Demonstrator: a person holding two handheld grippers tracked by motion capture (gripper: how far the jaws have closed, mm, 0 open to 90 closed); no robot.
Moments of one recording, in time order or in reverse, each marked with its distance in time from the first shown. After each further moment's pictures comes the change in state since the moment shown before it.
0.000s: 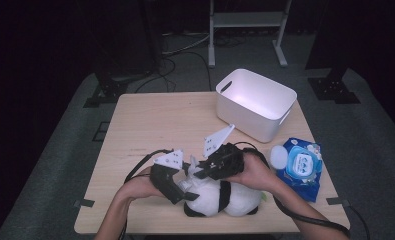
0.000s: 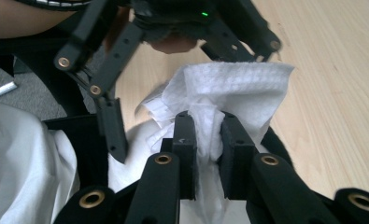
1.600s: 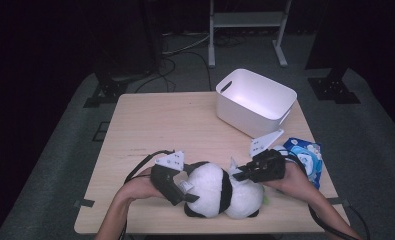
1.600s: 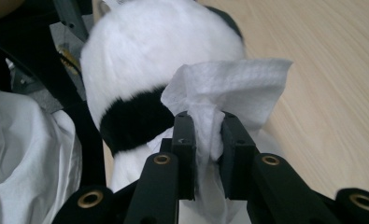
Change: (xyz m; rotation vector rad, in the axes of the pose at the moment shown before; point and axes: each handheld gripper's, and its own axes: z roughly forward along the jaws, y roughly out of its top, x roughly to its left) left arm -0.002 0.001 0.001 0.020 -0.012 0.001; right arm -0.015 -0.095 -0.048 -0.023 -0.041 0.204
